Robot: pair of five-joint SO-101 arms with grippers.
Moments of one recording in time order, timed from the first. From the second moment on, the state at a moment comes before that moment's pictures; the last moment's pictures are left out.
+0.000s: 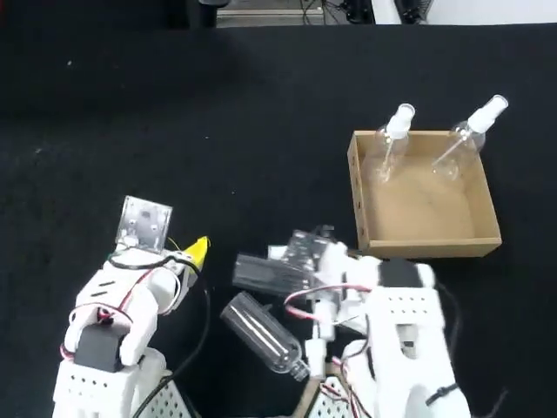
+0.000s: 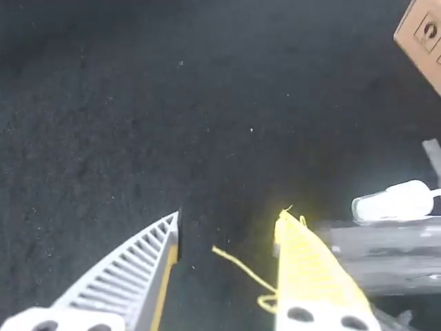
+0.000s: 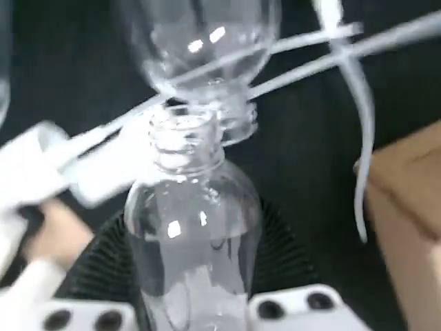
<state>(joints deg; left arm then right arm) 6.2 -96.7 80.3 59.1 -6.4 -2.5 -51.5 74.8 68.9 61.4</state>
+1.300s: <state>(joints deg) 20.0 -63.6 59.1 62.4 -13.8 13.4 -51.5 42.4 86.1 48.1</state>
